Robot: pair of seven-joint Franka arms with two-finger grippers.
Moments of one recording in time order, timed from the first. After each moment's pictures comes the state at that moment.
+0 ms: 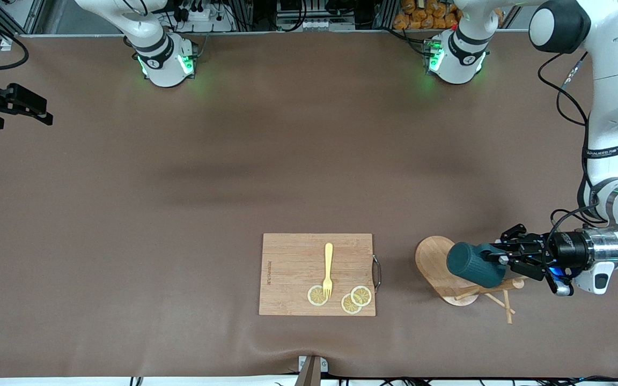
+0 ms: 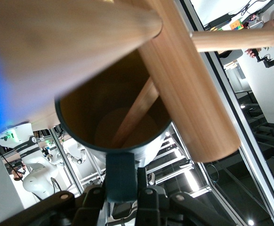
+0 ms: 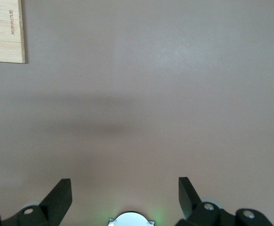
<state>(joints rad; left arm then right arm) 0.16 0.82 0.06 -1.24 -1.41 1.44 -0.59 0.02 -0.01 -0.03 -1.49 0.02 1.37 -0.08</state>
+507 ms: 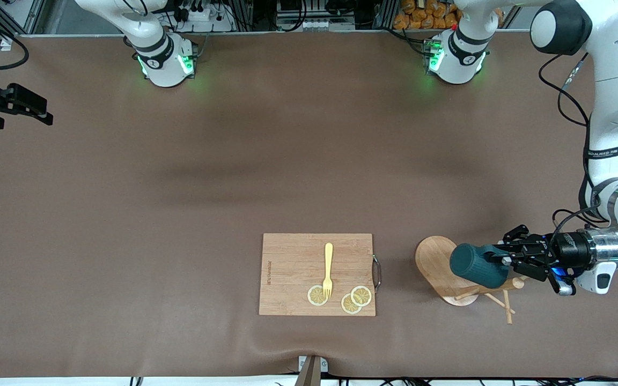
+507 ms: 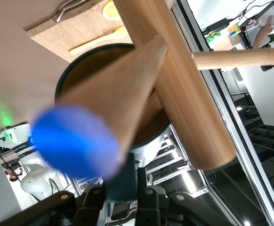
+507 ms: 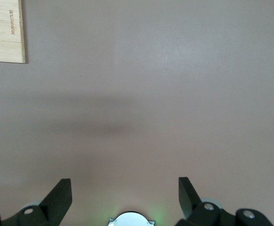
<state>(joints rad) 0.17 0.83 0.06 -1.24 -1.41 1.44 -0.59 0.02 -0.01 -0.03 -1.49 0.02 1.37 -0.08</state>
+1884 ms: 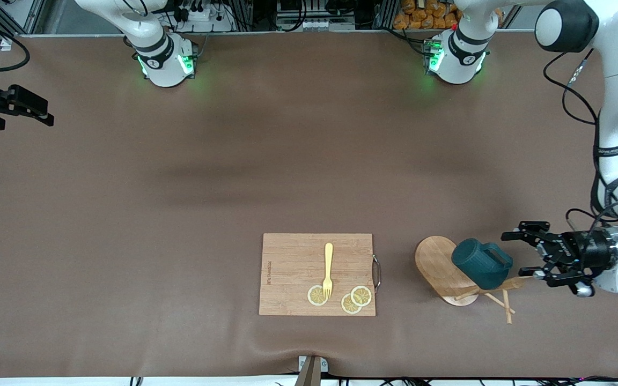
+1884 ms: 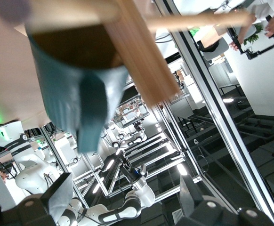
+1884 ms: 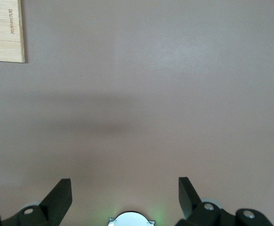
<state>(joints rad) 0.21 0.79 0.06 -1.21 -1.44 1.41 -0.59 0.02 -0.01 -0.03 -1.49 0.02 1.38 -0.08</state>
